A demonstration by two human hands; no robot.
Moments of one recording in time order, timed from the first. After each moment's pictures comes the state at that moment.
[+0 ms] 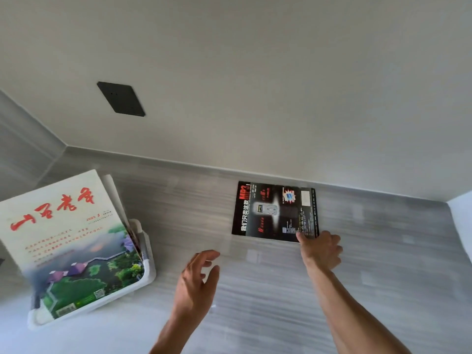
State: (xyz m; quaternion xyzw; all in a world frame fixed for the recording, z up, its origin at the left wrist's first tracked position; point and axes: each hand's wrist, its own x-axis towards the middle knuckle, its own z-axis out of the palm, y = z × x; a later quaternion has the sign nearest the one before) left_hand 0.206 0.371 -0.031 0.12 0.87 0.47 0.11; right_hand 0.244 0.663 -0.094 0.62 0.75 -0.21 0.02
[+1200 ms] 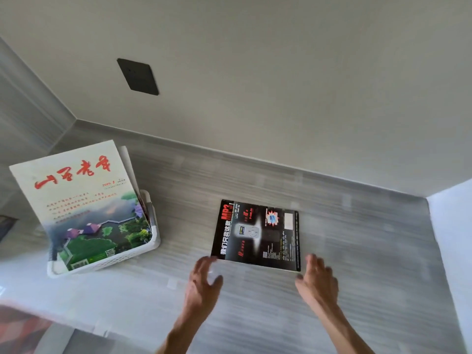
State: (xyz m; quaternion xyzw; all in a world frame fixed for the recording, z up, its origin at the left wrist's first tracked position) left_hand 0.285 0.357 -0.064 0.04 0.87 0.42 0.24; right_hand 0.377 0.612 -0.064 0.39 0.89 -0.14 0.21
